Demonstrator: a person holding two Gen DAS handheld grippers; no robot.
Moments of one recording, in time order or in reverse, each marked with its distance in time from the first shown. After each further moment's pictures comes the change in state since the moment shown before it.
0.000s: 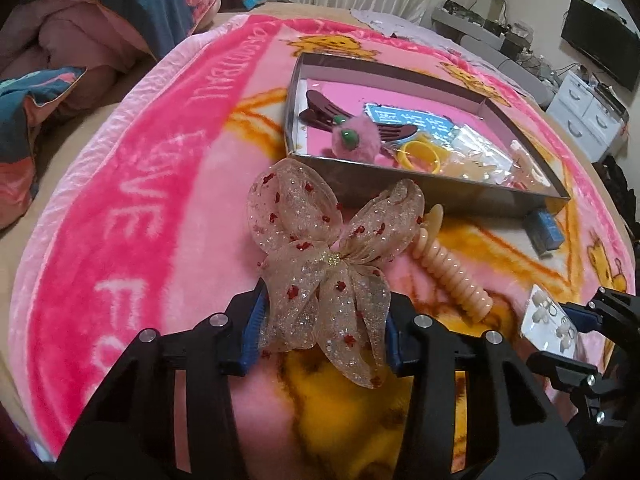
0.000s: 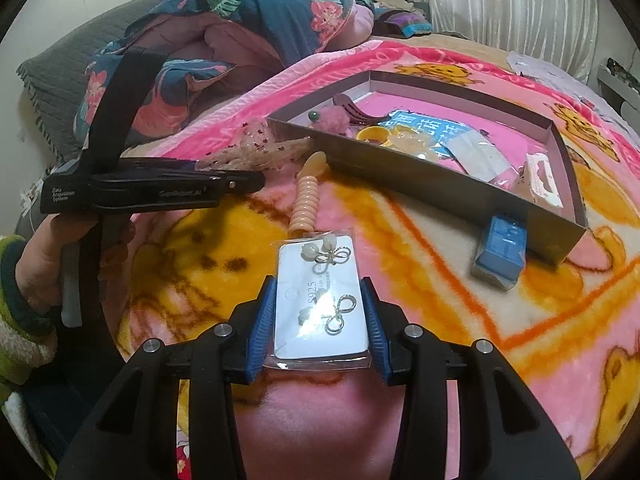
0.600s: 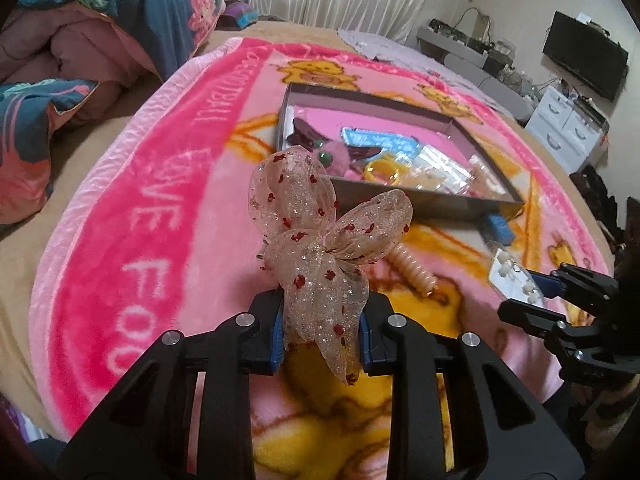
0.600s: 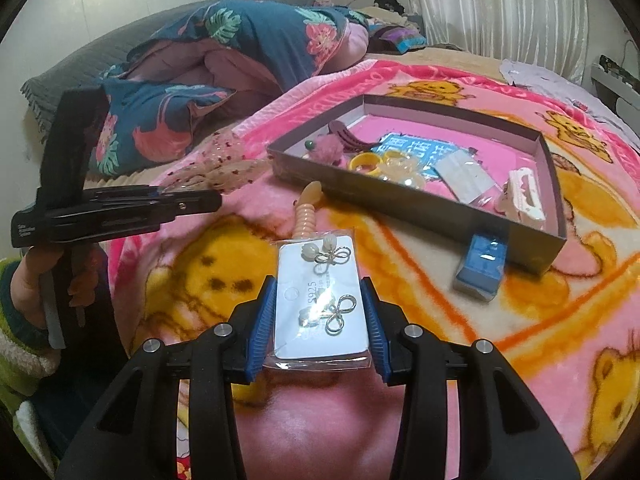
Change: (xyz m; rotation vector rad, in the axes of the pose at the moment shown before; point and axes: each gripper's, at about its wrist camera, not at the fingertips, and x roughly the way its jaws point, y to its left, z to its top) left arm -0.052 -0.004 -0.011 -0.009 -0.068 -0.057; right arm -0.025 -0.007 0.007 0.034 -0.079 0.015
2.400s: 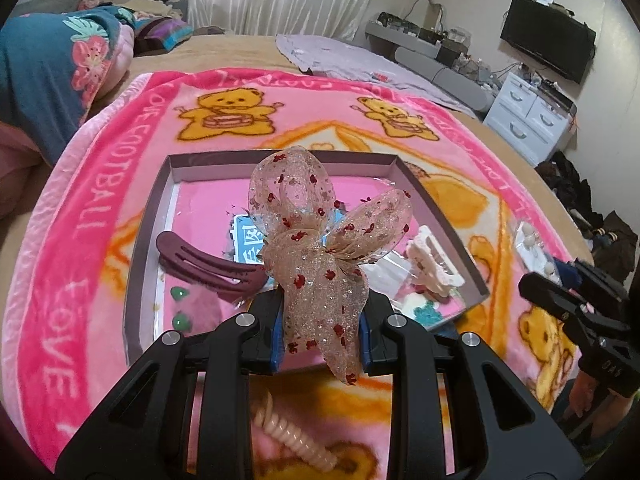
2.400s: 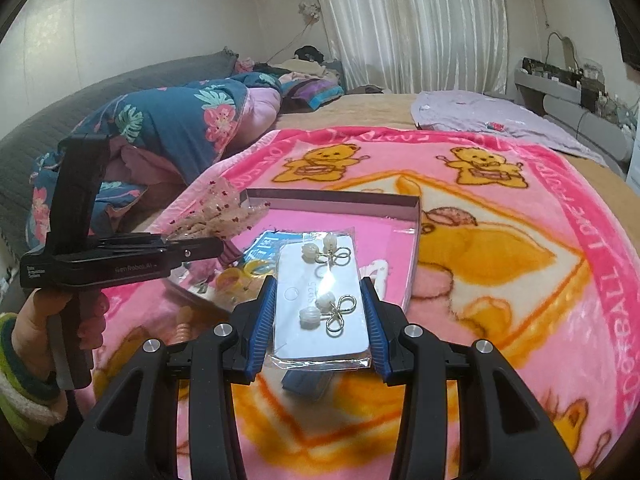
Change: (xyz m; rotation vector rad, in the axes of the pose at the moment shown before) left arm 0.082 -0.079 0.106 0.123 0.008 -0.134; right arm -0.042 -0.100 0.057 0.133 -0.191 -0.220
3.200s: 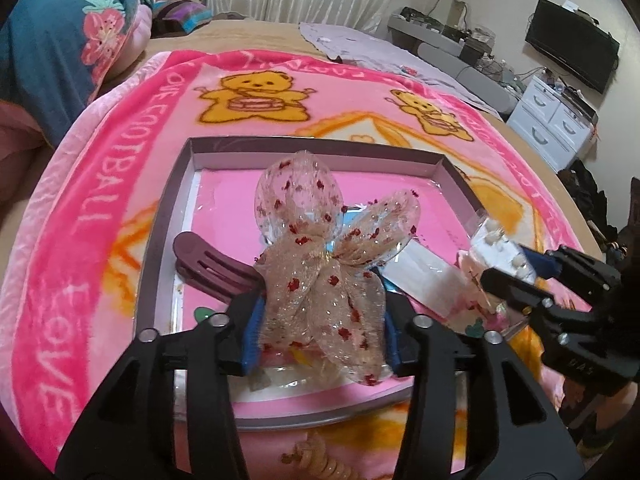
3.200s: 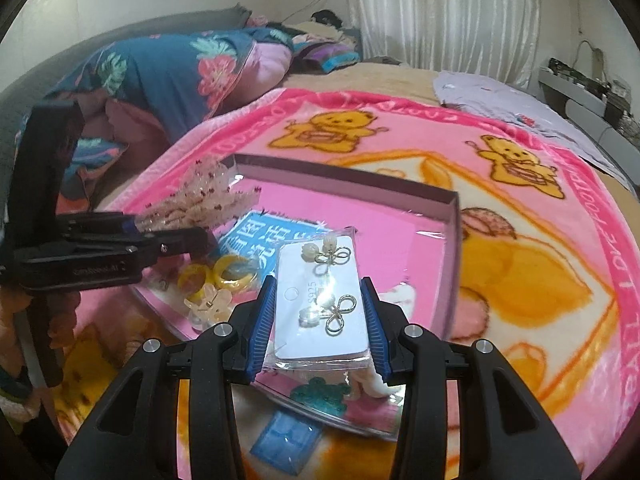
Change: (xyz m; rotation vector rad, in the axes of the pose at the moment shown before) left arm 0.029 0.033 0.006 -0.059 0.029 0.047; right arm 0.089 0.005 0.014 -0.098 0.155 0.010
